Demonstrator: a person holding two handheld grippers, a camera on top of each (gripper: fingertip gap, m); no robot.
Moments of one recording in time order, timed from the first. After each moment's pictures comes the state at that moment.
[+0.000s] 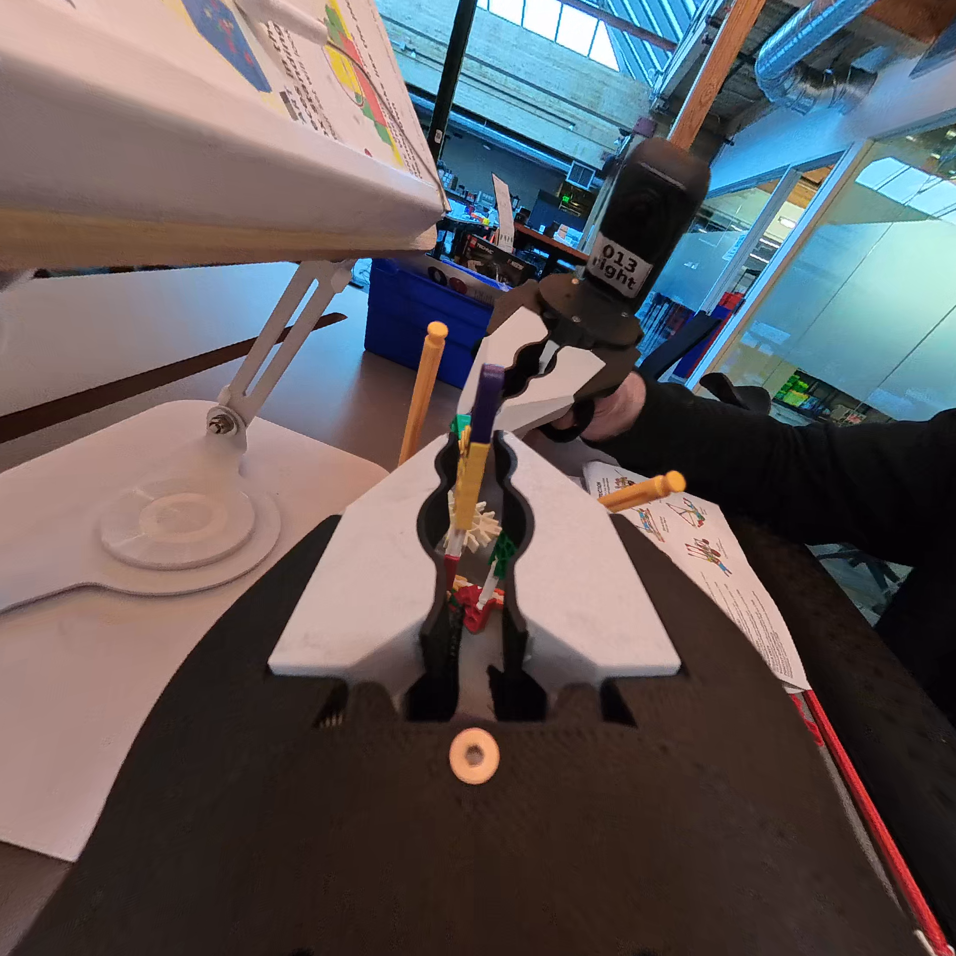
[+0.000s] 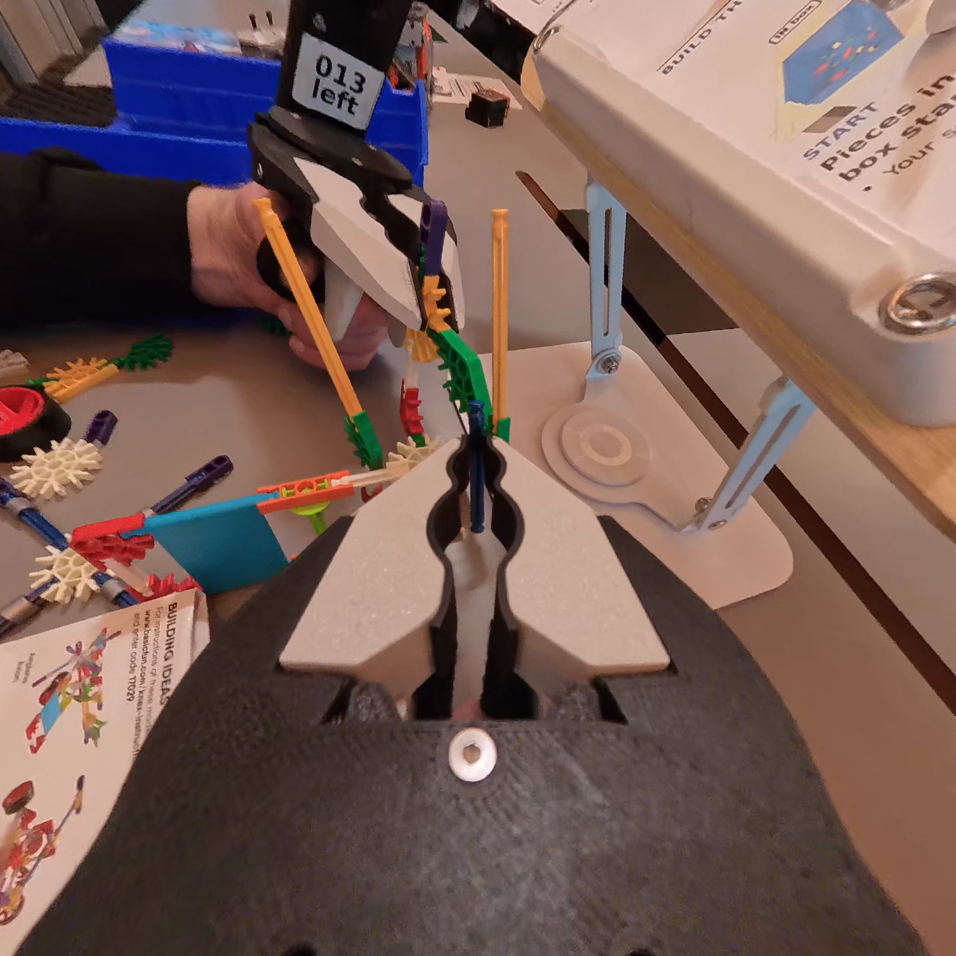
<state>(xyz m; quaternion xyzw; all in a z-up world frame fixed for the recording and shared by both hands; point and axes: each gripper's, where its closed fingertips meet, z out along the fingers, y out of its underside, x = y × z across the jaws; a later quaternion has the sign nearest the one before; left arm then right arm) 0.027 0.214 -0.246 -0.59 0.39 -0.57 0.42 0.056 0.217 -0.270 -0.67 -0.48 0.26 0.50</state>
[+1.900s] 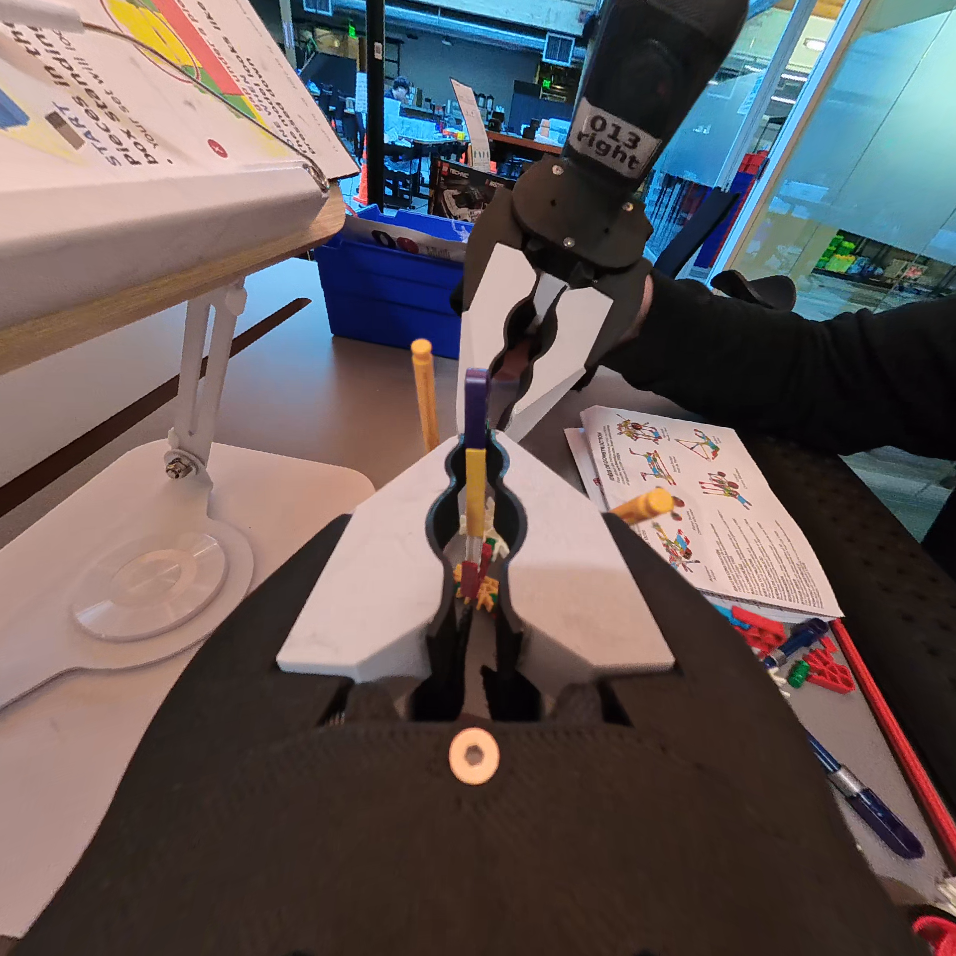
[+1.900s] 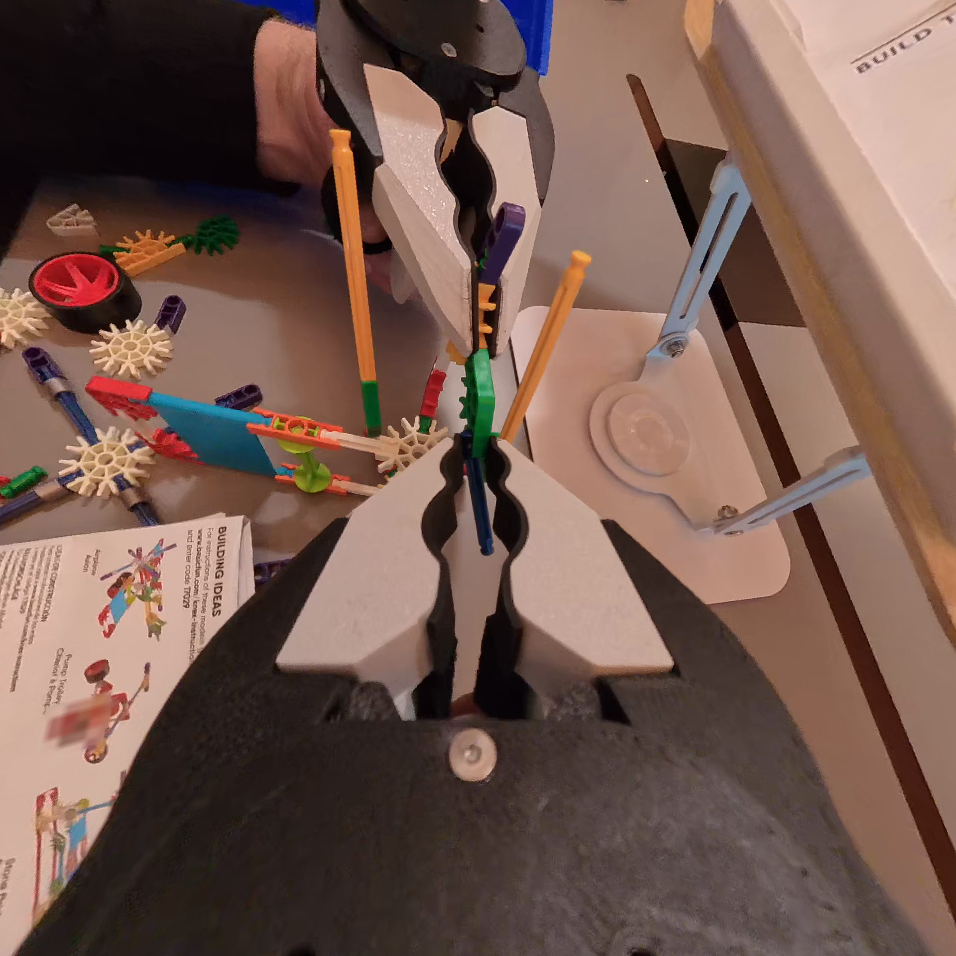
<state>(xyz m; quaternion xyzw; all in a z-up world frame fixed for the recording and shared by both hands) 0.047 0.185 -0.244 -0.57 0.49 -0.50 0.42 0.057 0.185 -0.269 -0.66 -0.58 0.22 0.42</state>
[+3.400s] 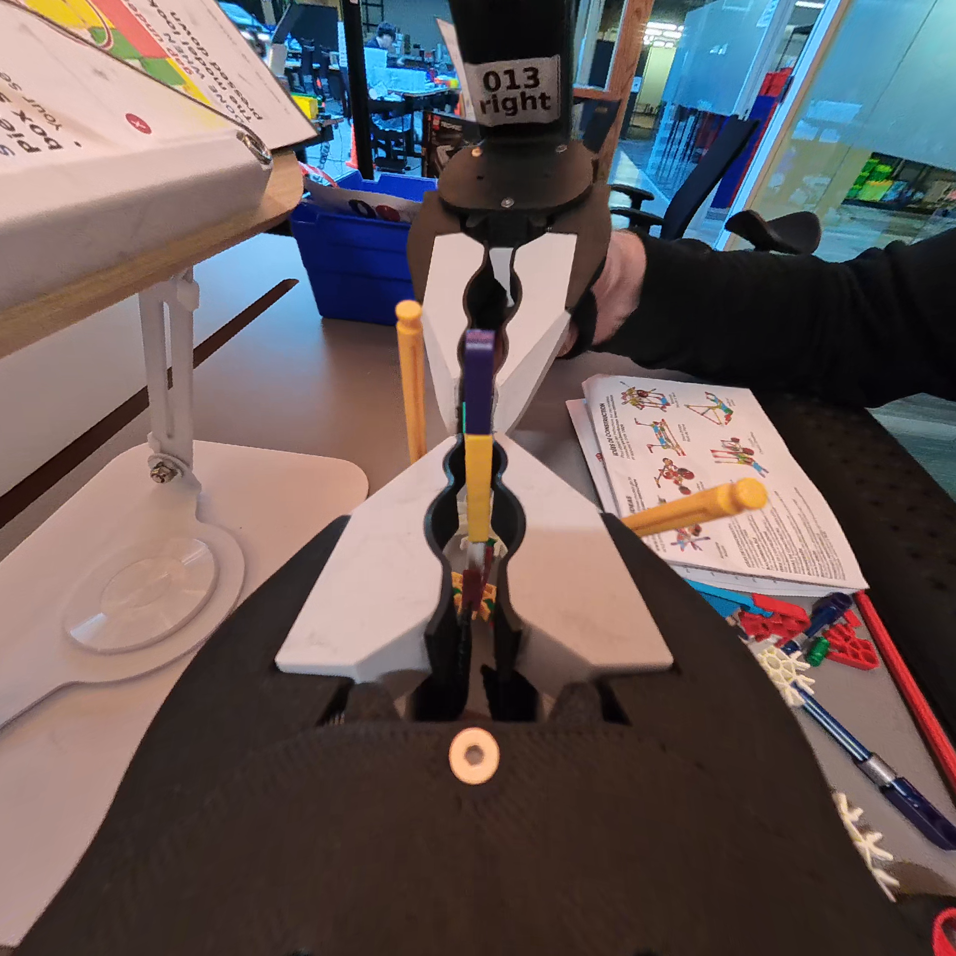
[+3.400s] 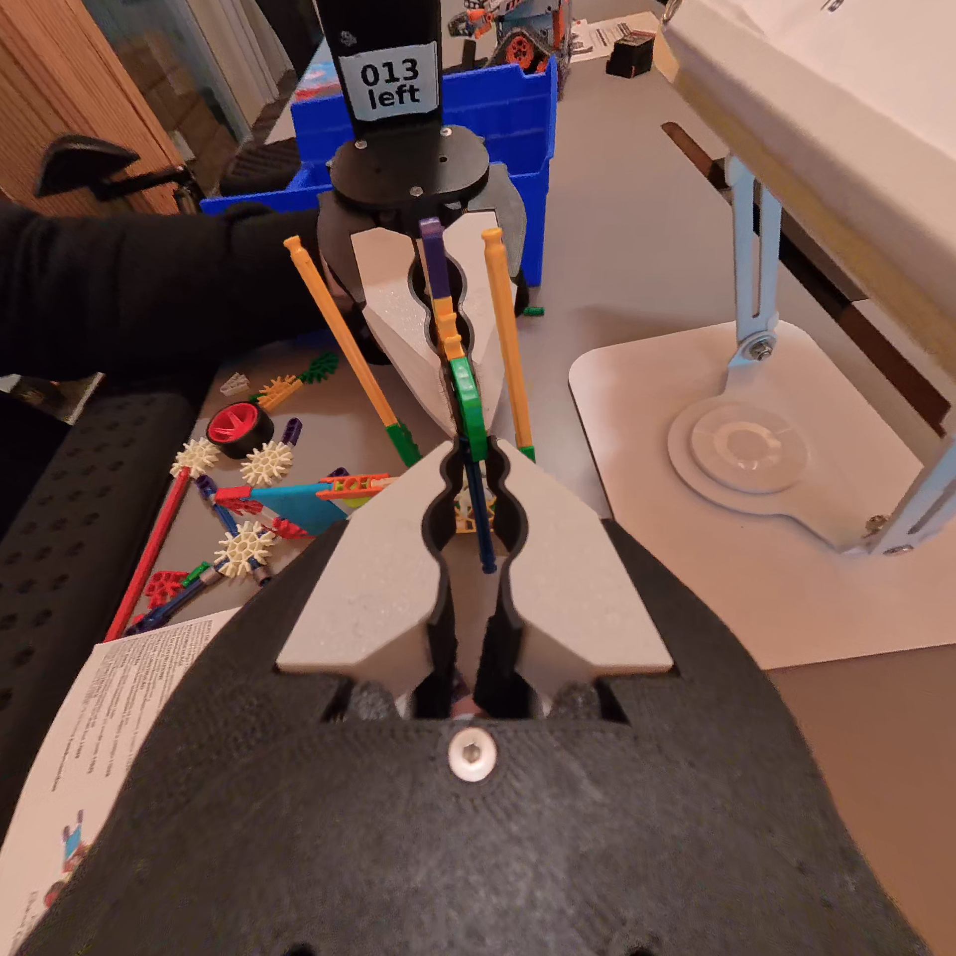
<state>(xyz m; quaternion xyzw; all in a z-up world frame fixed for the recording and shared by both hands) 0.056 0.175 -0.253 -0.57 0.53 -0.47 0.42 0.044 0.179 -0.258 -0.68 -0.49 0.39 0.38</state>
